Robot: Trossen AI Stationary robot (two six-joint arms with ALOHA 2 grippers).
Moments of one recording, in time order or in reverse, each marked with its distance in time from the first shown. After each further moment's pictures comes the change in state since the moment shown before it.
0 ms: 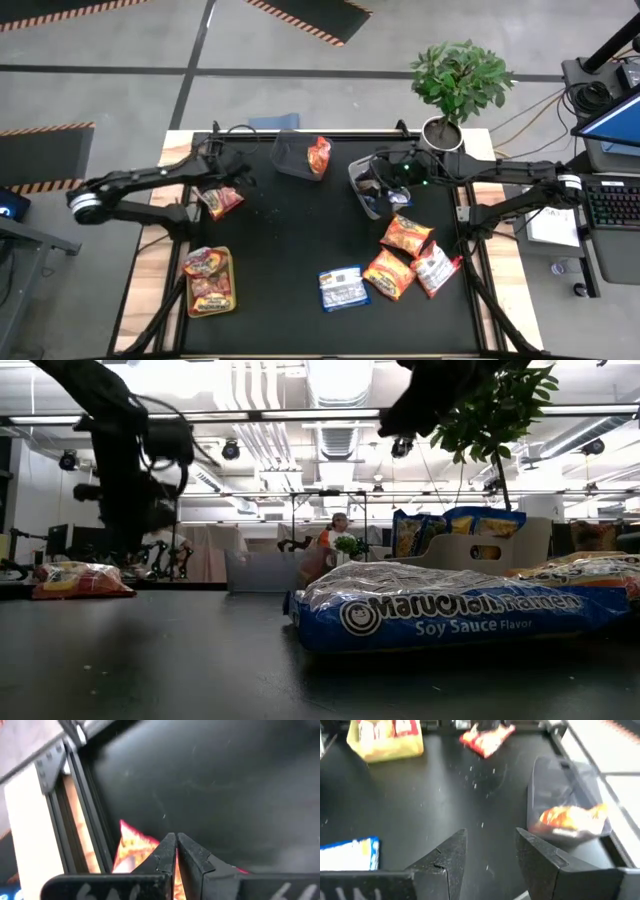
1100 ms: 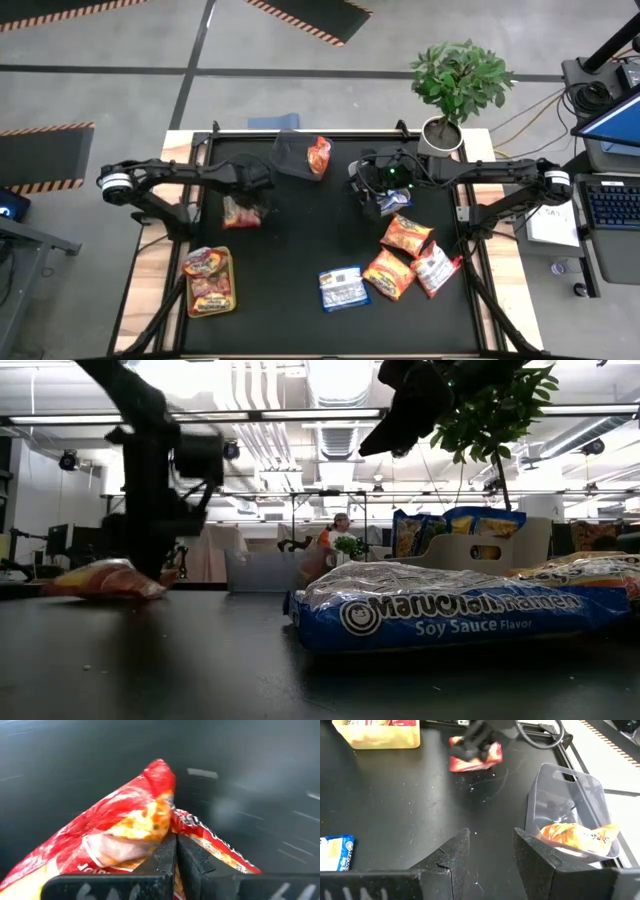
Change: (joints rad) left arm -0.191 0.304 0.081 0.051 0.353 -0.115; right arm -0.001 0.111 -0.033 0.159 0.000 -0.110
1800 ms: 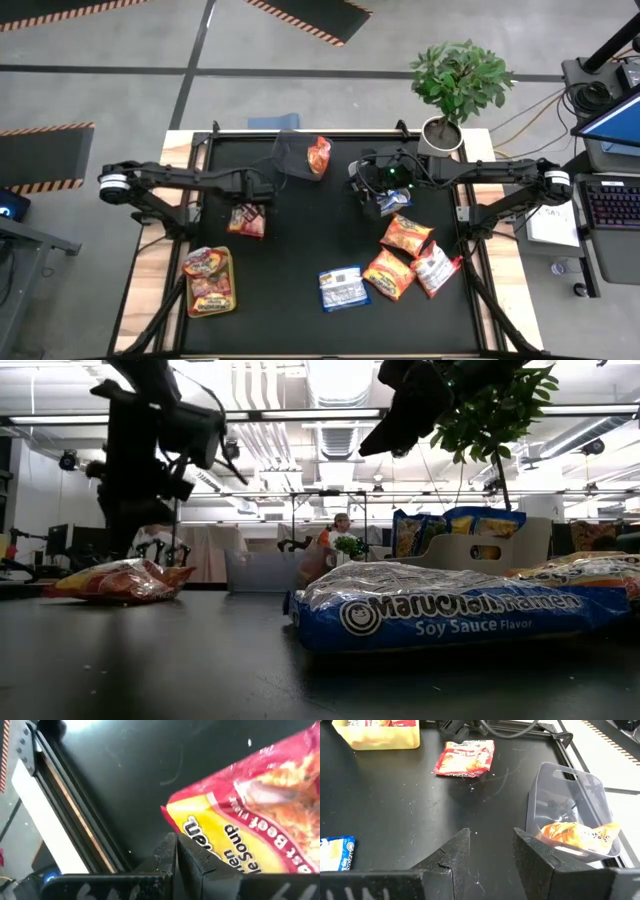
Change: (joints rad) left arm -0.188 -0.006 0.155 -0.442 -0.280 -0.168; right arm 0.000 -0.001 0.000 -0.001 0.000 0.010
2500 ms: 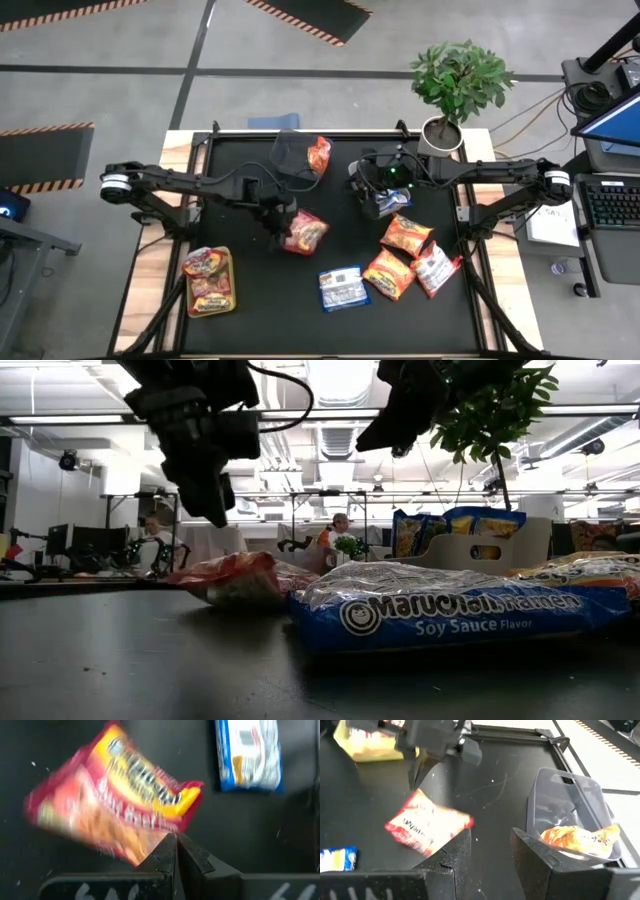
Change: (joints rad) left arm -0.094 0.014 0.027 0.699 0.757 0.541; right arm 0.000 0.000 0.000 0.031 0.000 0.034
